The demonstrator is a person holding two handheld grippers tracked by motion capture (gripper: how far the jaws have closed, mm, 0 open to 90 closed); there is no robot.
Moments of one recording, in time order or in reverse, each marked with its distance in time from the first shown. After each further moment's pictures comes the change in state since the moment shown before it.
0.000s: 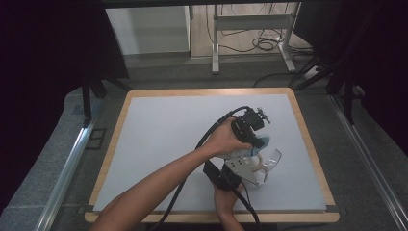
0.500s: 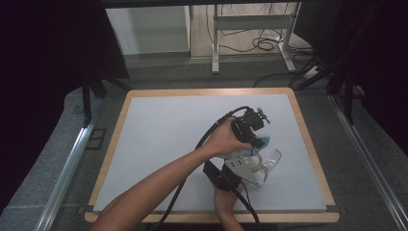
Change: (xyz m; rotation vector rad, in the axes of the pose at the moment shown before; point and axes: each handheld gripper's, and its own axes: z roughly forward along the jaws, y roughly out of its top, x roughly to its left) left arm 0.000 0.000 -0.001 -0.001 -0.002 -0.001; right arm 0.000 0.000 0.000 -0.003 -0.002 -0.006
